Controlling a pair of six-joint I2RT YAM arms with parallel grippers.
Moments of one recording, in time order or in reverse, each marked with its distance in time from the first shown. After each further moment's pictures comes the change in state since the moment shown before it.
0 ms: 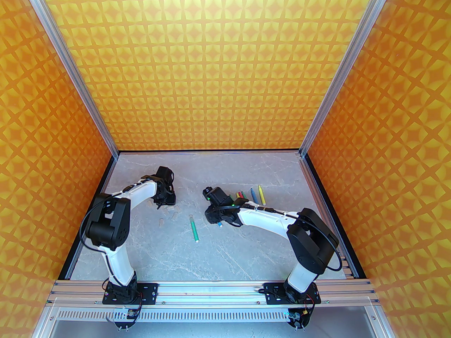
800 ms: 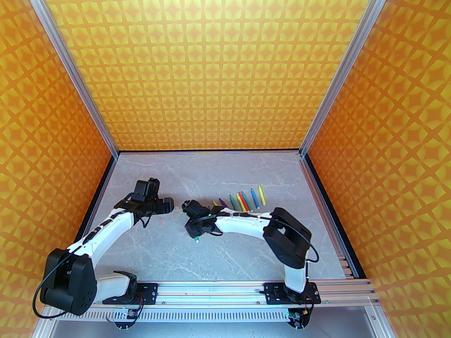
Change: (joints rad) left arm 0.029 -0.556 -0.450 0.223 0.061 -0.080; right arm 0.195 0.217 0.176 -0.070 0.004 0.082
